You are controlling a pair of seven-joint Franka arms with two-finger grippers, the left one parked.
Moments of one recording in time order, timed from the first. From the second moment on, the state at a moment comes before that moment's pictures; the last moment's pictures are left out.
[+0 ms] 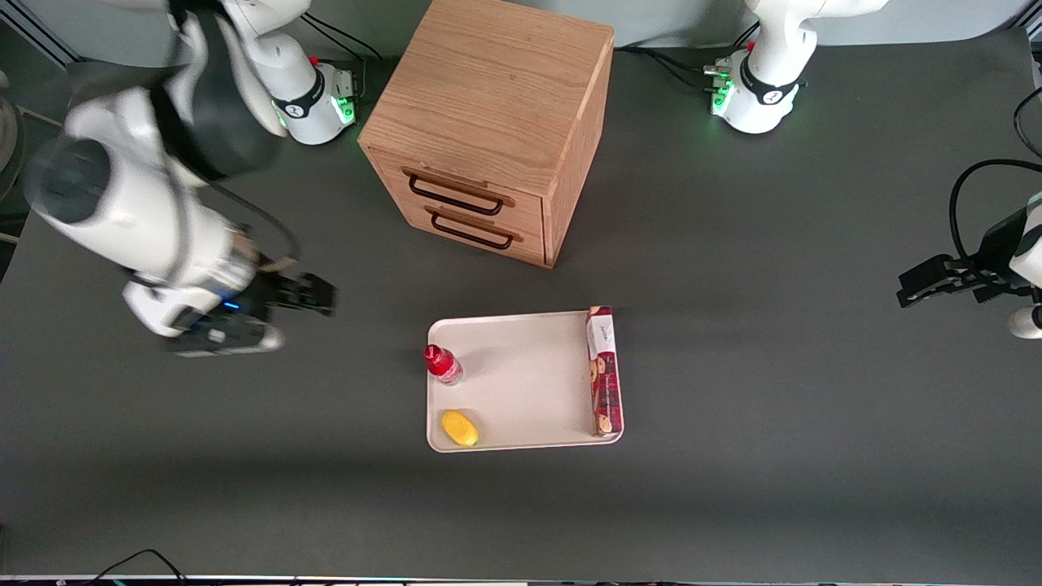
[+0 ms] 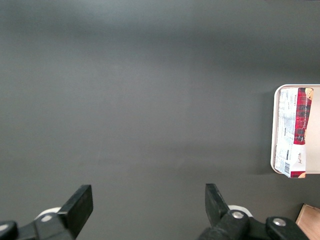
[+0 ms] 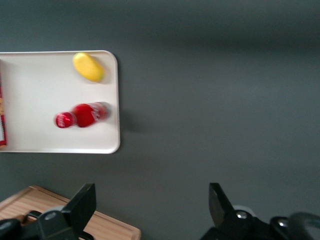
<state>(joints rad) 0.37 0.18 -0.15 -1.59 0.05 1.78 0.18</state>
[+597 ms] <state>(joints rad) -0.06 0.01 -0.01 -1.80 -0.01 1.76 0.07</state>
